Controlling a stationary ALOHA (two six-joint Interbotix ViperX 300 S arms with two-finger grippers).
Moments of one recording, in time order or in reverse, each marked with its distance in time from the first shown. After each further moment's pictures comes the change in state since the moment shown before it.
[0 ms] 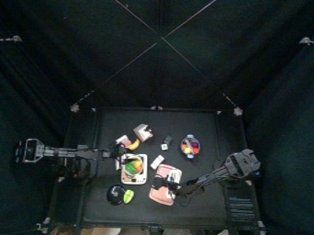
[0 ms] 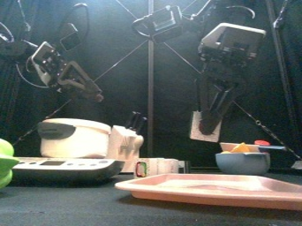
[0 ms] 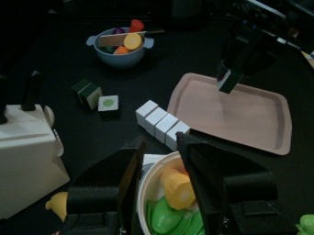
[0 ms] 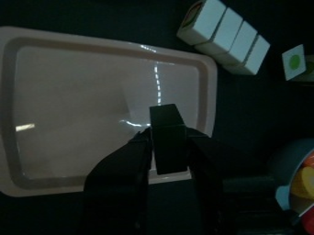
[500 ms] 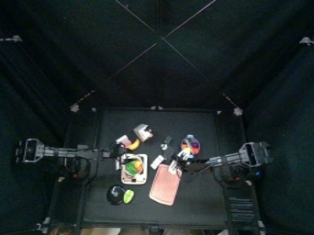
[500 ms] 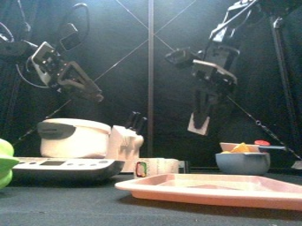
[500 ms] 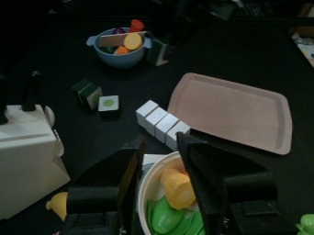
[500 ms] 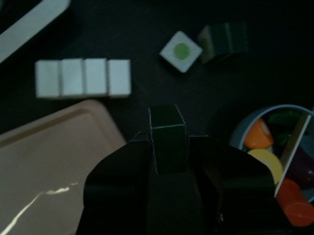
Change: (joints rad) left arm 0.002 -0.002 0.000 0.000 0.000 0.003; right arm -0.301 -0.216 0.241 -0.098 -0.164 0.341
